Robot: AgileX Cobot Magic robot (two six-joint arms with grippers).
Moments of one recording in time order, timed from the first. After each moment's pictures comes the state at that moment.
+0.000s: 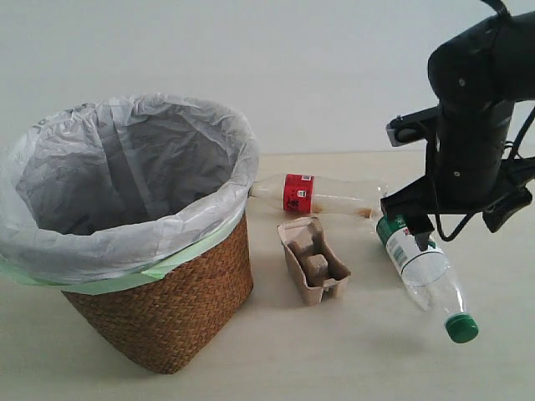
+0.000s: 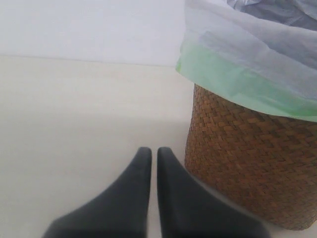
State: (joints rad) left arm -0.02 0.00 0.00 -0.13 0.31 0.05; right arm 0.37 1.82 -1.32 -0.31 1.03 0.35
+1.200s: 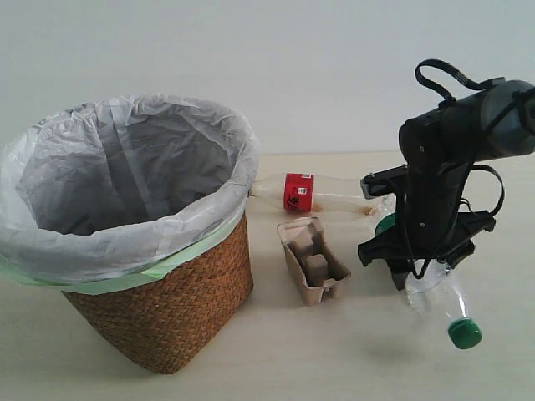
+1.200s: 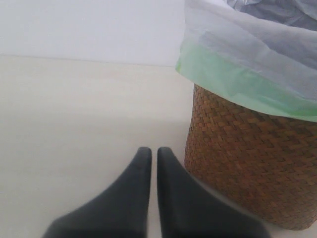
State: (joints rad) left arm -0.02 0.00 0.00 -0.13 0.31 0.05; right arm 0.35 2.05 -1.33 -0.19 0.85 0.22
